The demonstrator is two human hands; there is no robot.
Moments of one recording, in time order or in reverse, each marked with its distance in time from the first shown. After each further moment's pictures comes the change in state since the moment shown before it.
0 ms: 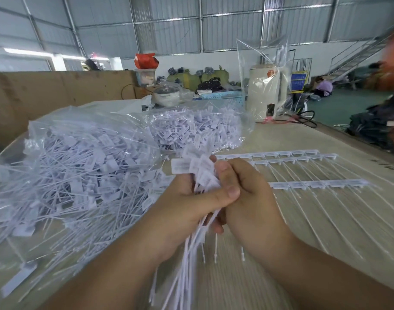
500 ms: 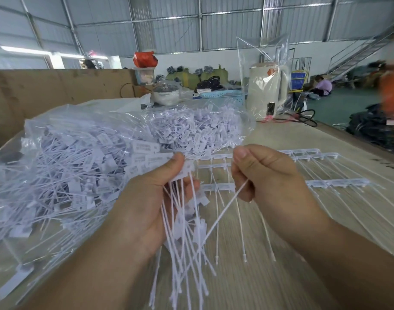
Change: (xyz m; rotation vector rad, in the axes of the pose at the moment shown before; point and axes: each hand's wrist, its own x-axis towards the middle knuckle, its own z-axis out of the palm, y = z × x) left_hand 0.002 0.012 -0.019 -0.429 0.501 -0.237; right_hand 0.015 -0.021 -0.030 -0.031 -0.084 -0.101
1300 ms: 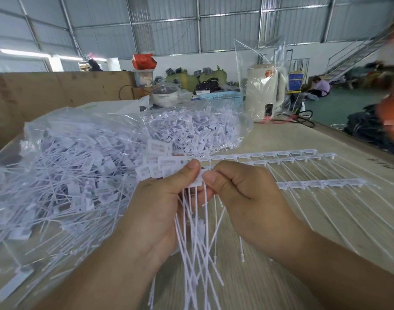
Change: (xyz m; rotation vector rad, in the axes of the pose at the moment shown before) left_hand -0.015 -0.008 0.016 -0.056 -0.039 -0.018; right_hand -0.010 0.009 0.012 -0.389 -0.135 -0.139
